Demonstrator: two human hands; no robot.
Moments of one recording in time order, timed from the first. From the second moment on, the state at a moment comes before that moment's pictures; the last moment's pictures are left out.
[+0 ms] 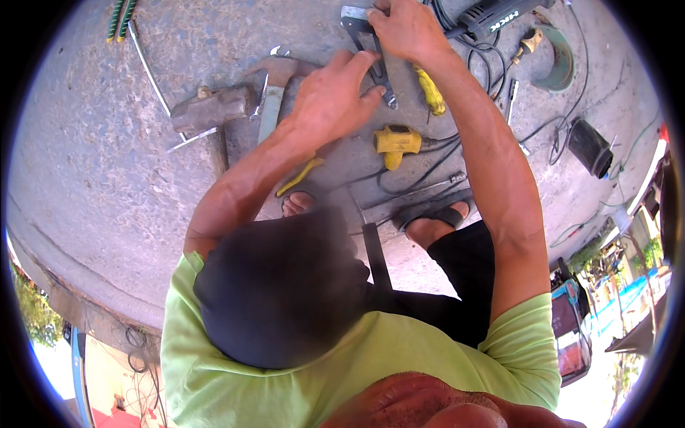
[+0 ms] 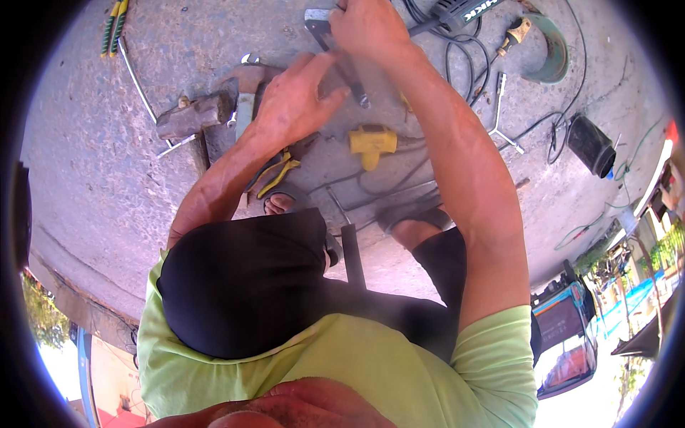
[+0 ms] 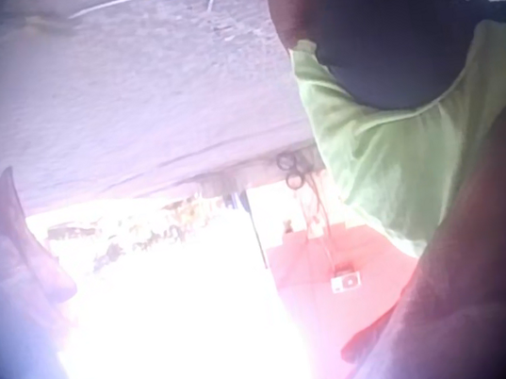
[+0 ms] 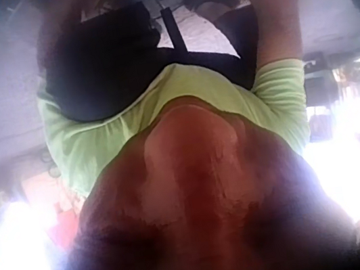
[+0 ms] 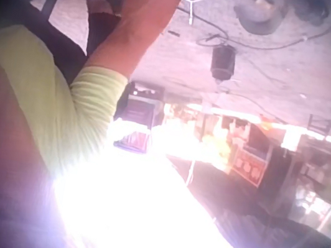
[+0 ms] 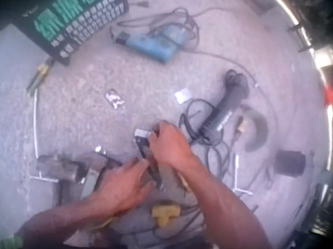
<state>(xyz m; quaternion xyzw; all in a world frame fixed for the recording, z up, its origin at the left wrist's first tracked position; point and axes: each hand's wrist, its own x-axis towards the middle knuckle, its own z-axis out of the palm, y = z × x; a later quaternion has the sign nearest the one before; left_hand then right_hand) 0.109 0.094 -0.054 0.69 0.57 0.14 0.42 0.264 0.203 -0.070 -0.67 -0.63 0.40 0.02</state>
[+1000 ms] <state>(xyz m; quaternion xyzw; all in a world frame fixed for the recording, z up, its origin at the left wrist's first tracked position) 0.147 0.089 -0.075 0.56 0.71 0.26 0.34 0.295 0.227 -0.094 -0.53 -0.60 0.60 0.00</state>
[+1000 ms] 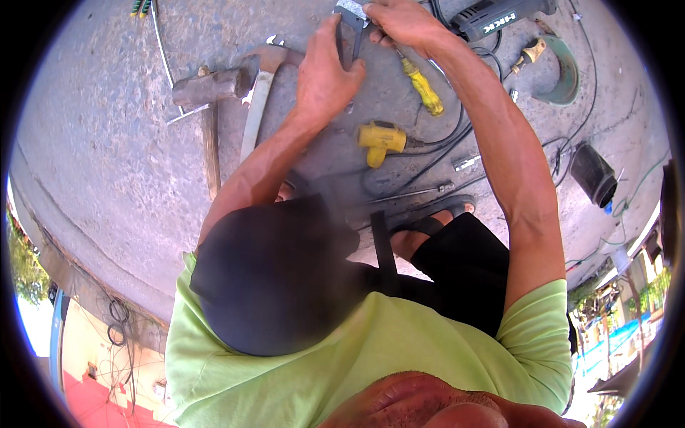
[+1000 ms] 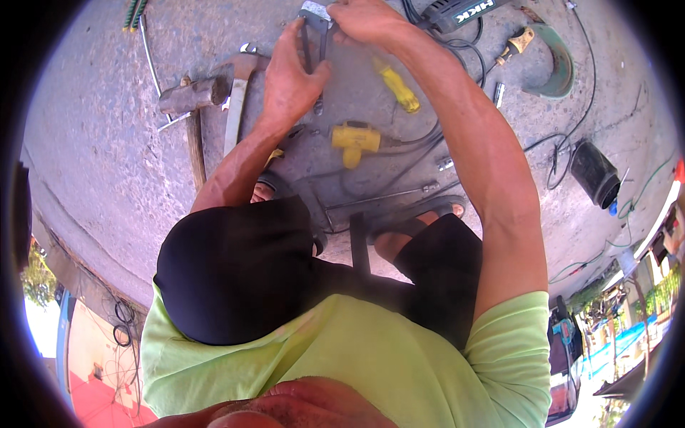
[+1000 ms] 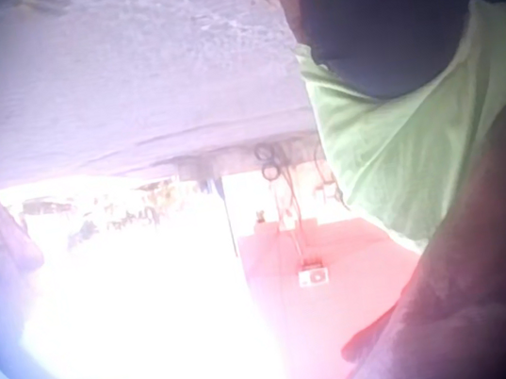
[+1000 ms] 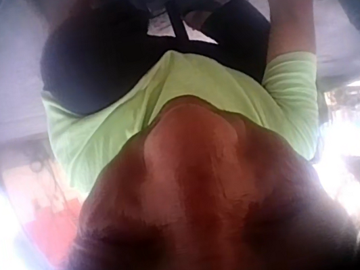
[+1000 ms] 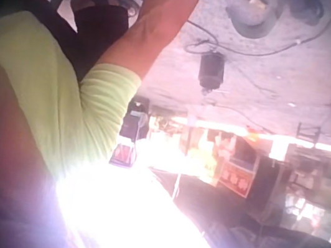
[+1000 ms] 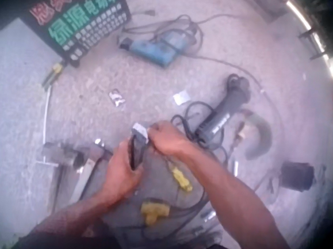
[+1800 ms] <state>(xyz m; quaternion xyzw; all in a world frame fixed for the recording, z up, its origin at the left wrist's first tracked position) 0.144 0.083 -0.083 0.57 0.72 0.24 0.32 0.285 0.212 -0.091 -0.61 -0.63 0.48 0.06</state>
